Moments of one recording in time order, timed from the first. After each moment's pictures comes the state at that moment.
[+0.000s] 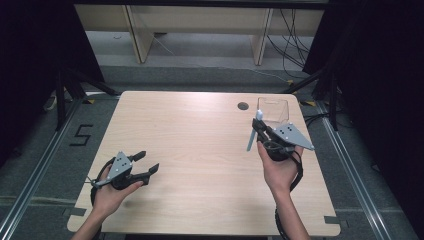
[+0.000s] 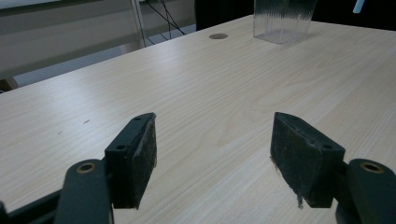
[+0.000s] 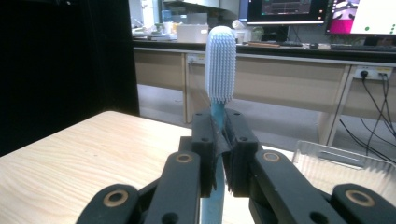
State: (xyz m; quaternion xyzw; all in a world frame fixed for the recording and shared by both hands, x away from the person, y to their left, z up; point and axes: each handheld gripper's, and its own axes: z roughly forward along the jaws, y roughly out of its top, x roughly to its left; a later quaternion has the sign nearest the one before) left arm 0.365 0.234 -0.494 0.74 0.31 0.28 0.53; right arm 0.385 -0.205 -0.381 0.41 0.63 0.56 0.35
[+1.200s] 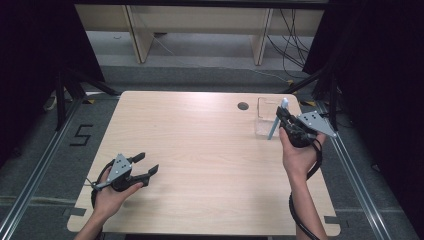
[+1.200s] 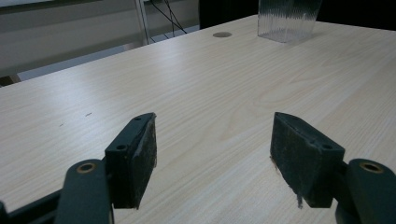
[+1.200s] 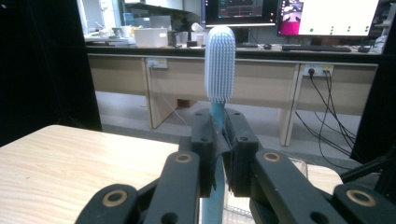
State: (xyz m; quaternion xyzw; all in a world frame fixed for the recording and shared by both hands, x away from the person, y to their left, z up) left arm 0.364 0.234 -0.502 0.73 0.32 0.28 0.54; right arm 0.415 -0.259 -0.370 0.45 0.59 0.54 0.39
